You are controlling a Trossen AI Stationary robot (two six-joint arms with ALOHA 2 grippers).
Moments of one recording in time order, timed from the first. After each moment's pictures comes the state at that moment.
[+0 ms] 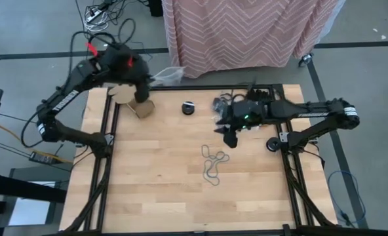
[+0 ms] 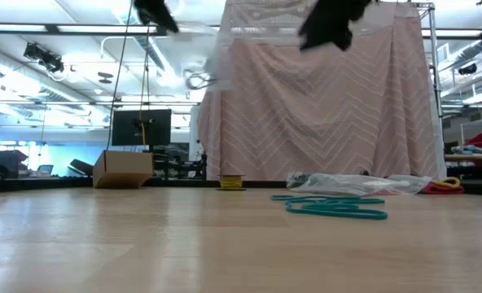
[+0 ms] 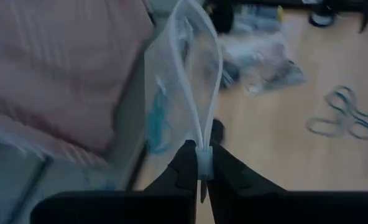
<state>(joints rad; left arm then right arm) 0.62 1.27 1.63 -1.04 0.09 0.33 -0.02 1.27 1.15 -0.56 0.08 0.26</state>
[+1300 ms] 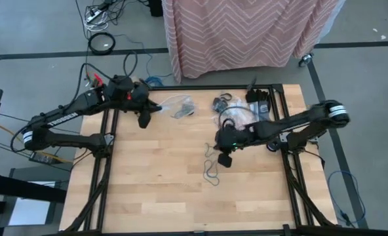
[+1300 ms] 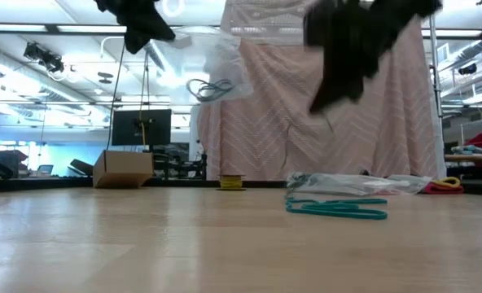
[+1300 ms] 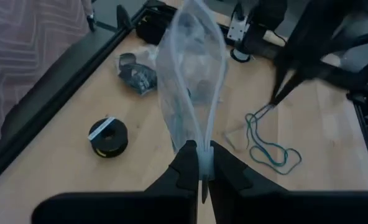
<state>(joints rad) 0.43 0.99 1.07 -0.62 0.20 -0.11 0.14 1.41 0.93 -0.36 0.16 0.39</state>
